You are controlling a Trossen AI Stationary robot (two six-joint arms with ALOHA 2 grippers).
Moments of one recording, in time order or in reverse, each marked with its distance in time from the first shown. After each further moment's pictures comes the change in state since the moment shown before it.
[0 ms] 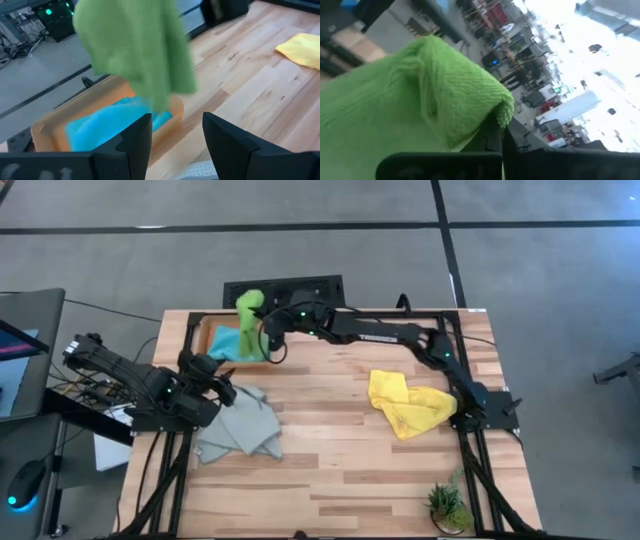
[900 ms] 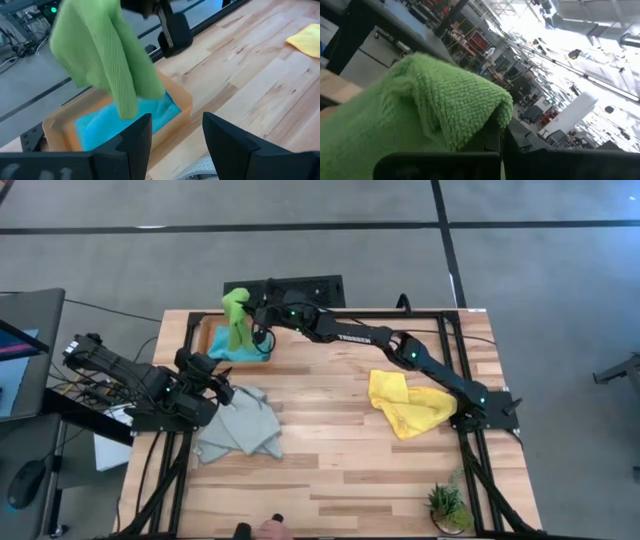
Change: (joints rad) left arm 0.000 -0.008 0.000 -0.064 0.011 -0.025; right arm -0.067 0.337 0.322 0.220 -0.110 0.194
